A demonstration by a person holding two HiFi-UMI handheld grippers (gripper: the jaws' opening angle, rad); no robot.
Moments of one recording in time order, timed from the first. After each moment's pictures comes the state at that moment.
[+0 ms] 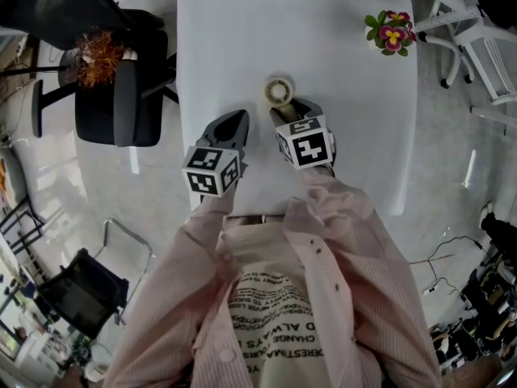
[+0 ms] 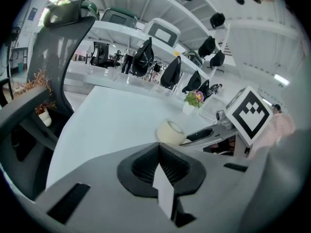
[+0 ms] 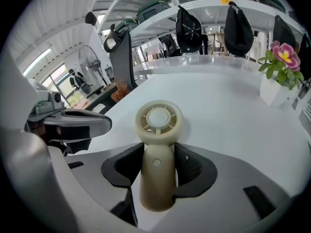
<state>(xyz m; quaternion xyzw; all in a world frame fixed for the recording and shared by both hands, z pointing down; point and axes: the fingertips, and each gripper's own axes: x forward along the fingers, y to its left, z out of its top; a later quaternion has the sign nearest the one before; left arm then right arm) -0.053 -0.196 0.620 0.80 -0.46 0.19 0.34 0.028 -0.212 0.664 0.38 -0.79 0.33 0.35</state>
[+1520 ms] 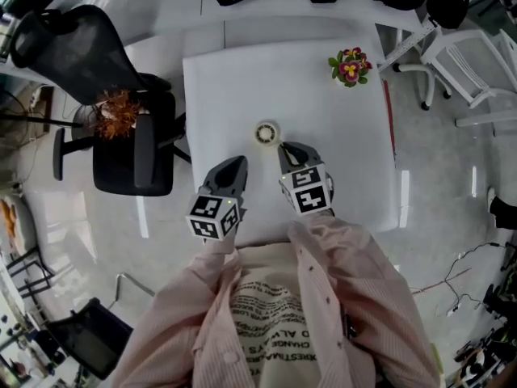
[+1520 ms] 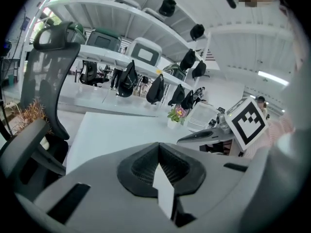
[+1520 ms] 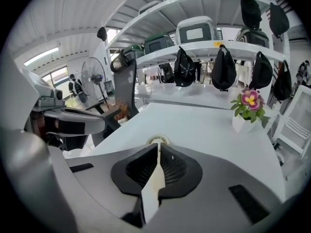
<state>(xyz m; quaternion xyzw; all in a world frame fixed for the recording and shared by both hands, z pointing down) -0.042 -0.174 0.529 0.84 -0.44 0.16 0.27 0.051 -0.199 0.566 0.45 -0.81 0.25 0.27</state>
